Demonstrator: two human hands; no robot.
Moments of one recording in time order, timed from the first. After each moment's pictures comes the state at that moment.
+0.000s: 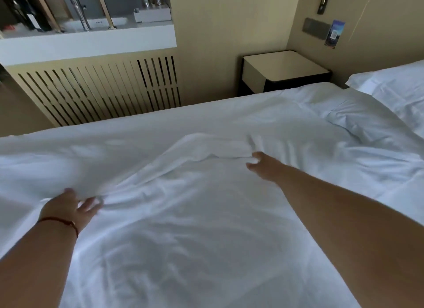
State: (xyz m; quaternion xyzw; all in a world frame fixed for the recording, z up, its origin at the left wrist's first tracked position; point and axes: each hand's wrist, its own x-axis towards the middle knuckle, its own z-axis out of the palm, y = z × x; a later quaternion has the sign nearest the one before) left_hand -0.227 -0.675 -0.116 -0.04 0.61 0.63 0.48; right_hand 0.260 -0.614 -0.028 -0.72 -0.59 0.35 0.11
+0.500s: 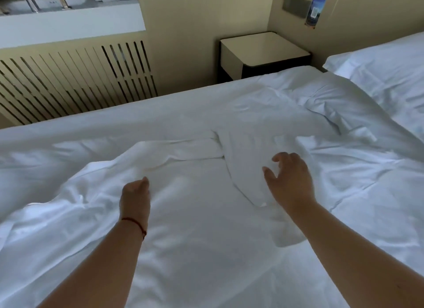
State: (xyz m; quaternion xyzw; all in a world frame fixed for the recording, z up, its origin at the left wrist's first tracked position) left_hand 0.044 -0.644 -0.097 0.35 0.71 0.45 0.41; right_hand 0.362 -0.663 -0.044 -0.76 -0.59 0.05 0.26
